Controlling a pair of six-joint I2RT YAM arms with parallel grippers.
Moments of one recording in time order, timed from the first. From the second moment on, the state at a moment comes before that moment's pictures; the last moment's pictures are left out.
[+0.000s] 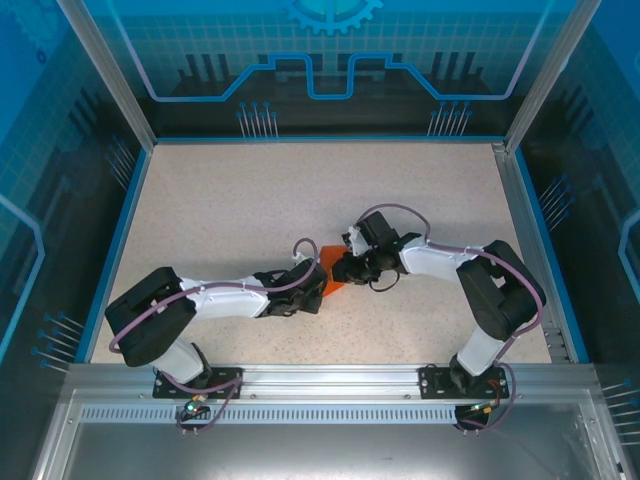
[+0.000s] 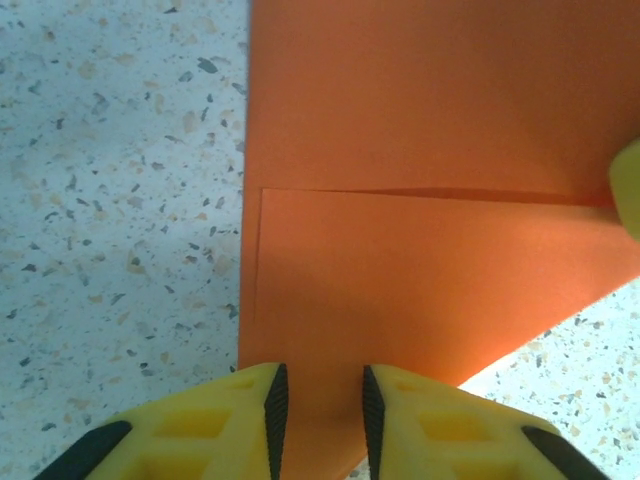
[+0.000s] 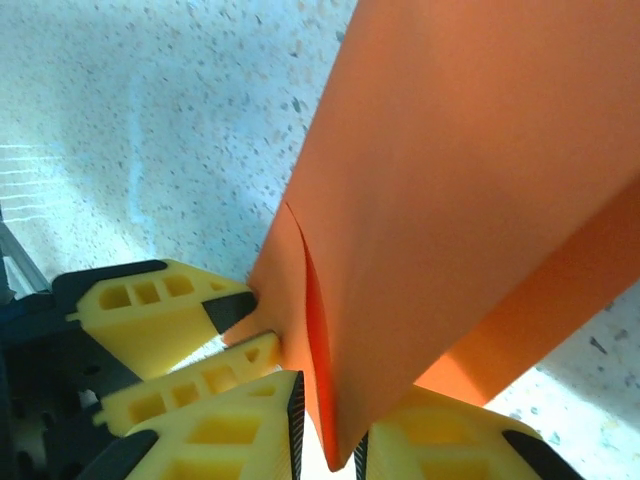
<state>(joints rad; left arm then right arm) -0.89 1.55 0.70 -0.21 -0.17 -0.67 0.59 1.69 0.89 -0.26 -0.55 0.60</state>
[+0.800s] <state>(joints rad) -0.92 1.50 0.68 -0.17 -0.18 -0.48 0.59 1.70 0.93 -0.27 -0.55 0.60</state>
